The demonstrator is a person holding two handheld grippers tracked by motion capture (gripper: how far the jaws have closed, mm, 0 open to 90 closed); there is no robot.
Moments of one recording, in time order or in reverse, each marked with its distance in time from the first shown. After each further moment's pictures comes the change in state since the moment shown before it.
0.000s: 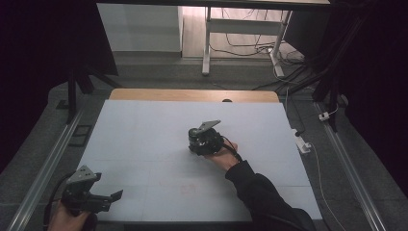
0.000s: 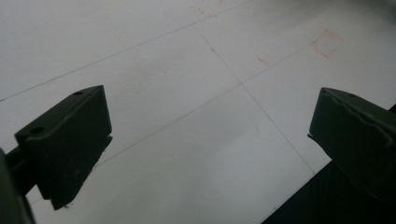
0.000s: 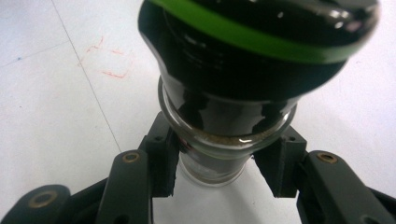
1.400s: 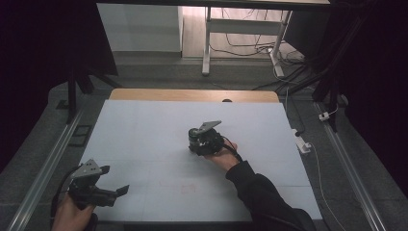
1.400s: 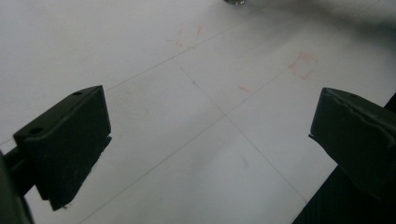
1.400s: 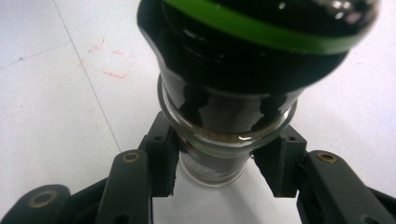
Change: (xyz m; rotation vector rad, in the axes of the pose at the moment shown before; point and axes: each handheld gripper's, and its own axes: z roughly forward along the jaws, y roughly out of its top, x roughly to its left) left arm 0.001 0.018 0.012 -0.072 -0.083 0.066; right arm -0.001 -0.002 0.000 -0.012 0.006 -0.003
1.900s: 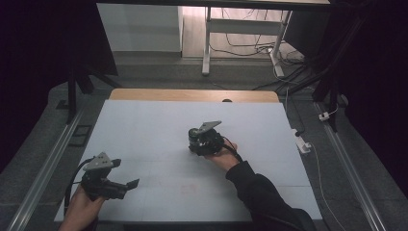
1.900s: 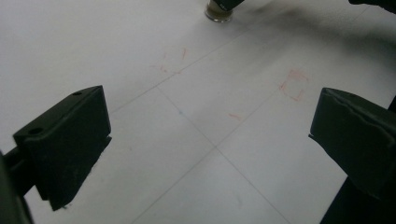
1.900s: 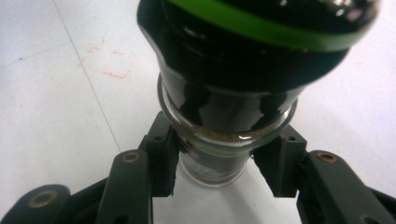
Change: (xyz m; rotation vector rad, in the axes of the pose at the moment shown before) left arm -0.003 0.023 0.023 -0.013 -0.037 0.050; right arm 0.000 -0.001 0.000 -0.004 0.000 0.001
